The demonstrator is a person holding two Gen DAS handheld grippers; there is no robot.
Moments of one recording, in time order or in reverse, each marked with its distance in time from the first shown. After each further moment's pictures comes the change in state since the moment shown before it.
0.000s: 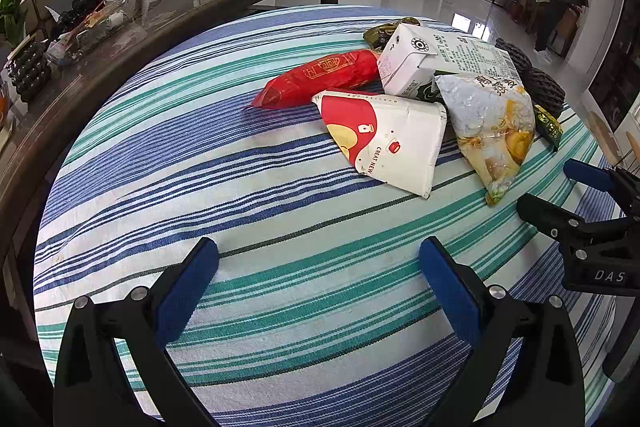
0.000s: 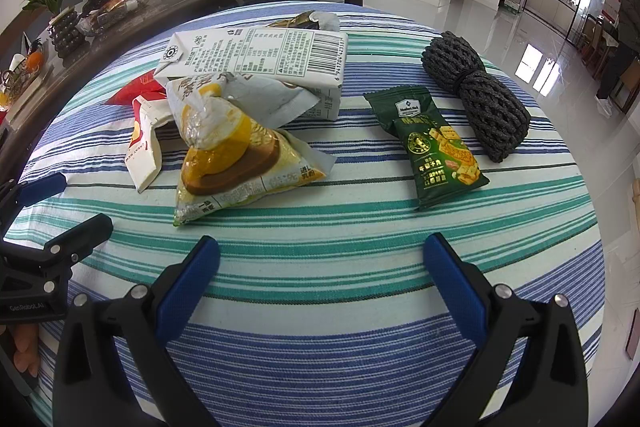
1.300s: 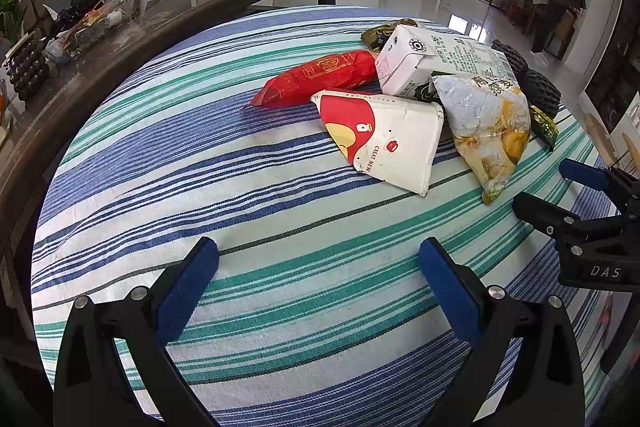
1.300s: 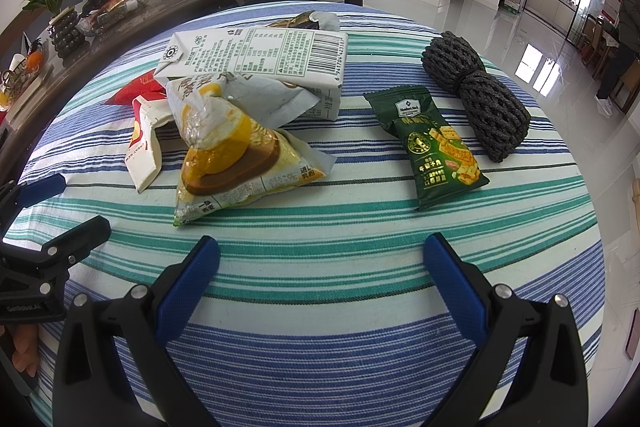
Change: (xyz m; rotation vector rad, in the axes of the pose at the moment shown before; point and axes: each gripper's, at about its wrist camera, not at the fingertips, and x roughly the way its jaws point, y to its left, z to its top) left arm 0.000 0.005 -0.001 0.000 -0.004 -0.019; right arm 0.000 0.000 0.000 -0.002 0.000 -0.003
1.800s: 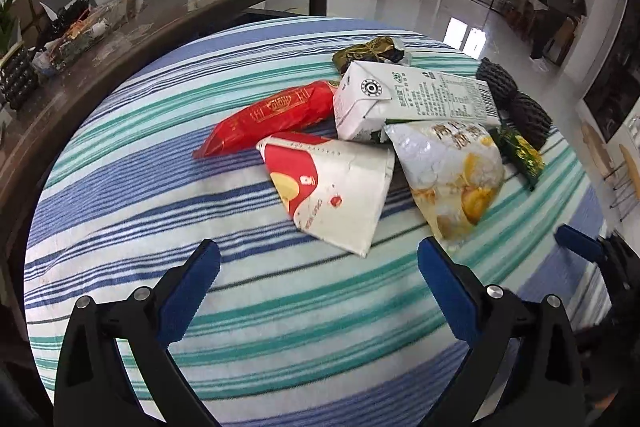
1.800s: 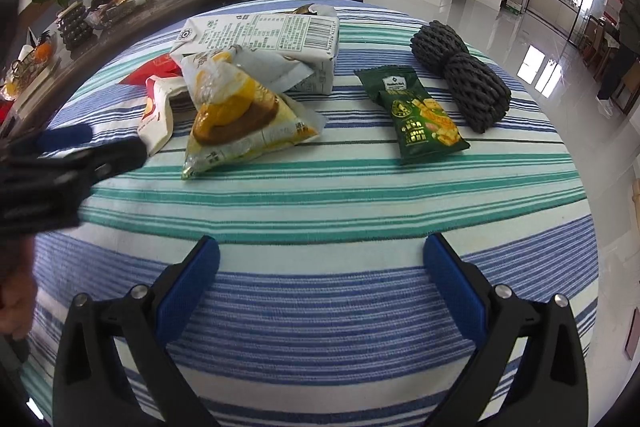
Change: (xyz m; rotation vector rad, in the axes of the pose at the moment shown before) left arm 0.007 -0.040 0.033 -0.029 -0.001 0.025; right arm -0.014 -0.005 -0.022 -0.010 0.003 0.012
